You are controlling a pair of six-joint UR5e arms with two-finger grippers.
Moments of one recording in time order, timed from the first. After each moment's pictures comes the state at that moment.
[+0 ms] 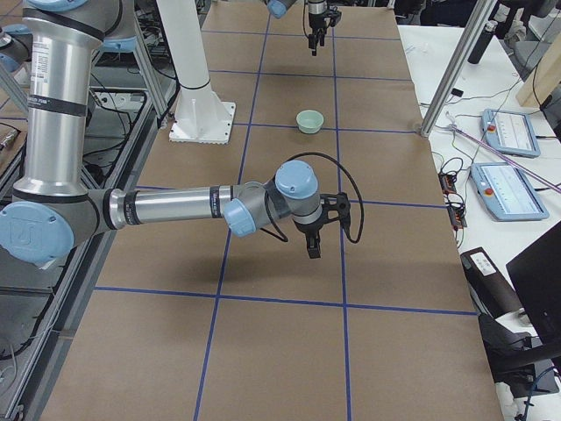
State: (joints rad) left arm -0.91 -1.87 -1.96 -1.57 -2.10 -0.46; right arm 1.41 -1.73 1.85 -1.18 2.39 0.44
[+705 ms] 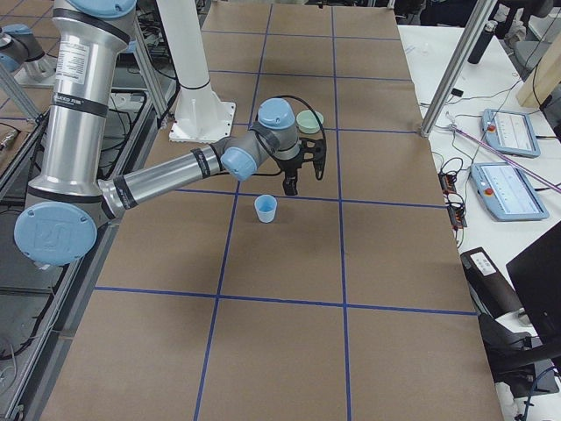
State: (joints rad) left arm -1.38 -1.60 -1.90 -1.58 -2.22 0.00; right arm 1.03 -1.78 2.20 -1.20 2.18 1.04
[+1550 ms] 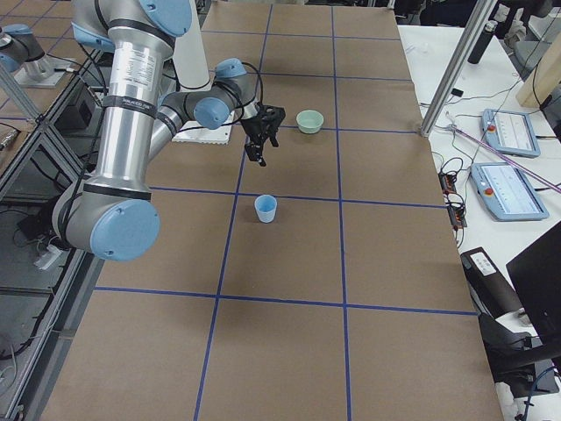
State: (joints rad) left arm -1.51 -1.55 -1.81 -1.62 -2.23 0.02; right arm 0.40 -1.79 2.50 -1.60 1.41 1.70
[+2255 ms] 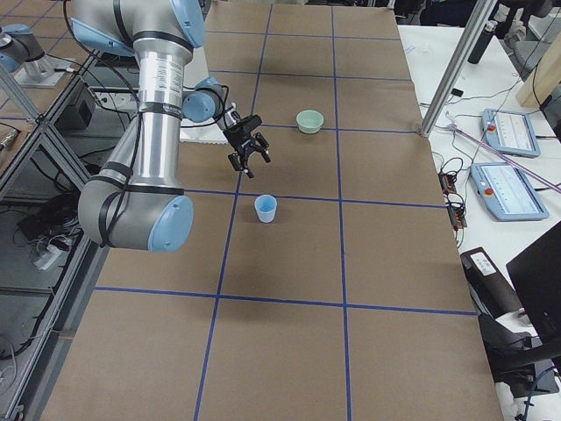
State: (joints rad) left arm -1.51 -1.53 -1.82 -1.62 -2.23 0.02; right arm 0.08 -1.70 2.46 -2.07 1.01 2.21
